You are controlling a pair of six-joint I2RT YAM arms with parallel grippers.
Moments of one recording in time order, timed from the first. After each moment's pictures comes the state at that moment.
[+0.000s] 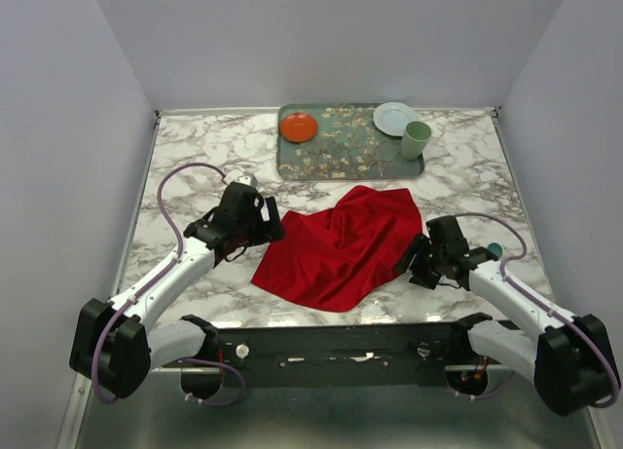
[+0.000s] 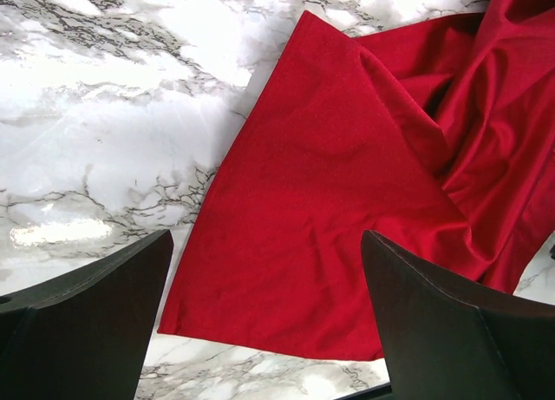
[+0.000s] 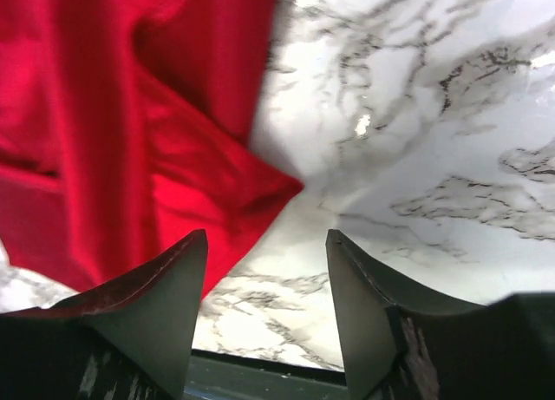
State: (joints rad) left arm -0.46 1.13 0.75 -0.44 -0.03 -0.60; right arm 0.33 0.98 0.45 -0.49 -0.10 0.86
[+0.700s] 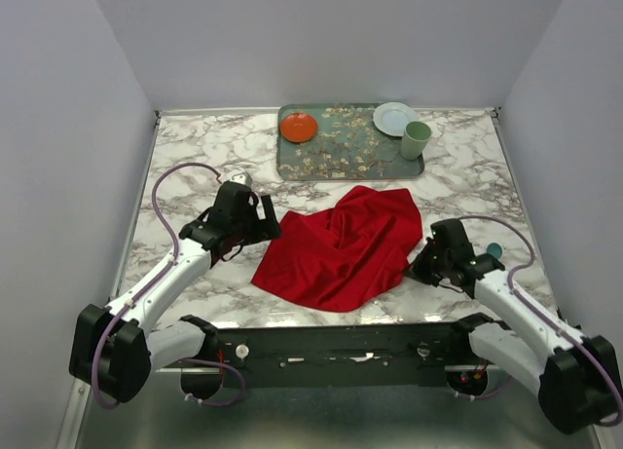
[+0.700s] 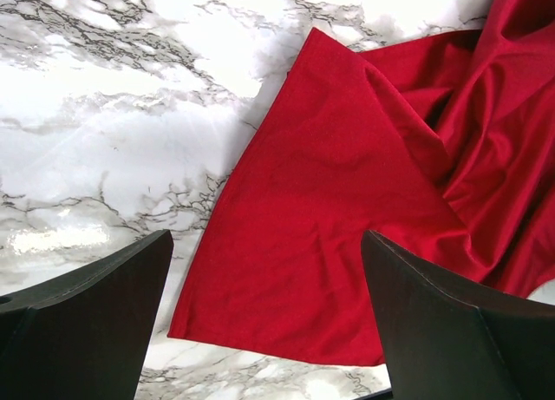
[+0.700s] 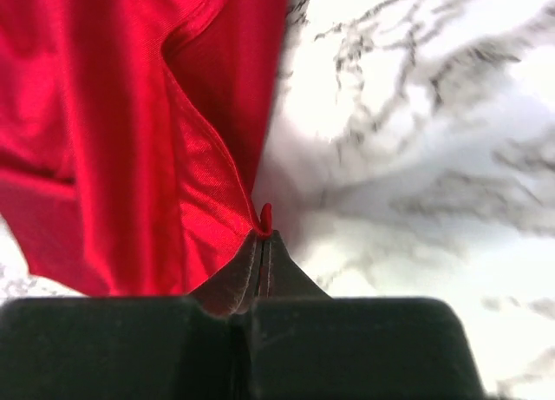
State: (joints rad) left arm -0.43 1.11 0.74 -0.44 -0.01 -0.58; right arm 0.33 1.00 0.42 -0.44 -0.08 0.91
